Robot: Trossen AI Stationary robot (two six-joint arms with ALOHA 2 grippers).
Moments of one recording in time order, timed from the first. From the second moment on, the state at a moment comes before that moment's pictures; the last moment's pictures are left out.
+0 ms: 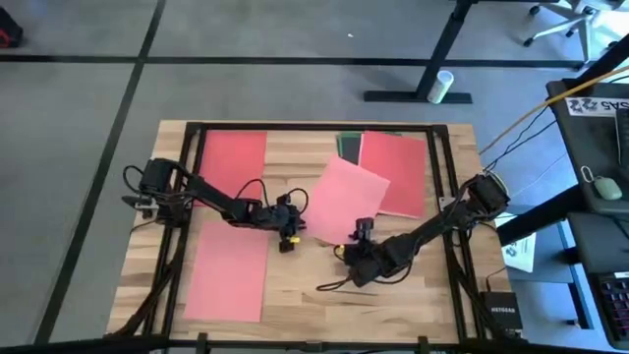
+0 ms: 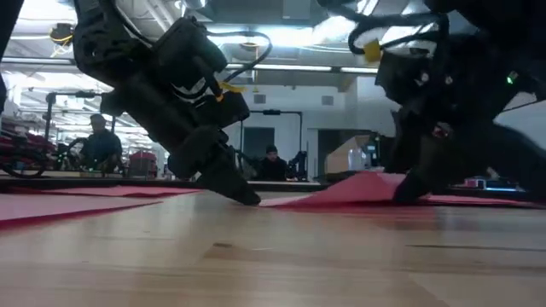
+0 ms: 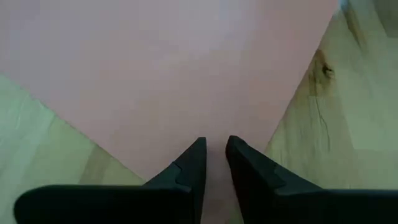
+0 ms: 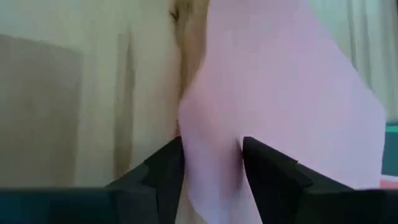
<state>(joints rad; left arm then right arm) -0.12 1.86 0.66 0.44 -0.20 -0.11 0.52 1.82 0.99 -0.49 0.61 0.31</state>
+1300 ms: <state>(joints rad) -0.11 1.86 0.66 0.44 -0.20 -0.11 0.56 1.82 1.11 -0.68 0.49 0.36</state>
